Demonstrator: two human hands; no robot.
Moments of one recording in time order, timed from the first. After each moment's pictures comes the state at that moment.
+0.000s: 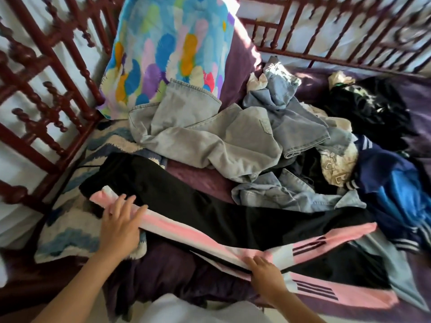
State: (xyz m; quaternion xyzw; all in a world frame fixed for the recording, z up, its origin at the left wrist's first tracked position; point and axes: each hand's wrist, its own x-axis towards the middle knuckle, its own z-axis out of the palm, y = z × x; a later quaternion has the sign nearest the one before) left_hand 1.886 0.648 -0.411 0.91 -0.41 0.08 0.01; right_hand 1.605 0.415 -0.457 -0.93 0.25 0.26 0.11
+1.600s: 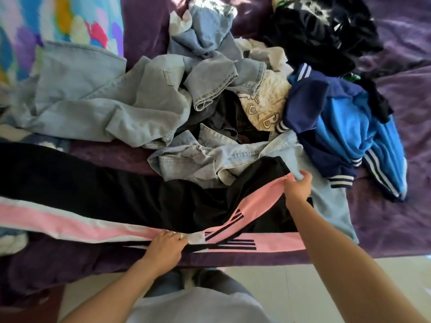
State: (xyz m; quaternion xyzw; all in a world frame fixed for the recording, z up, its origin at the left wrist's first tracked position) left_hand 1.618 0.434 -0.451 0.75 -0.57 -0.27 -0.17; right_hand 1.464 0.135 -0.465 -0.45 0.74 -0.20 0.45
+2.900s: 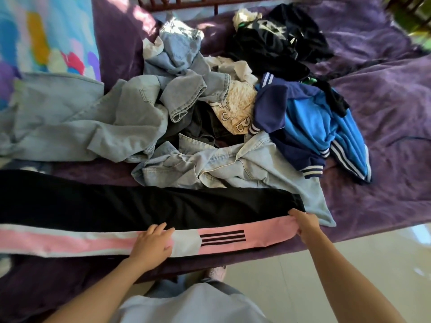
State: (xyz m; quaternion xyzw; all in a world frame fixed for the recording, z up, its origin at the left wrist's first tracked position) left_hand 1.630 0.430 -0.454 0.79 -0.50 -0.31 -0.18; right_hand 1.338 0.170 -0.468 -0.30 0.76 -0.15 0.55
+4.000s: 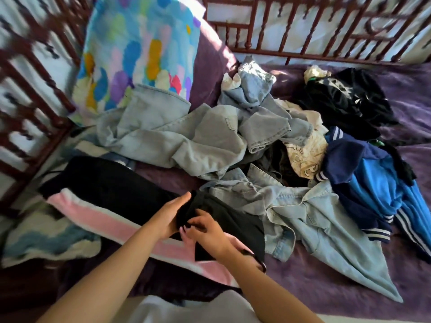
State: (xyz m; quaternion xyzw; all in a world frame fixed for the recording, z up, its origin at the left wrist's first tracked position) left_hand 1.786 0.461 -0.395 0.57 0.07 -0.56 0.60; right_hand 1.659 0.388 -0.388 -0.75 0.28 0.04 0.60
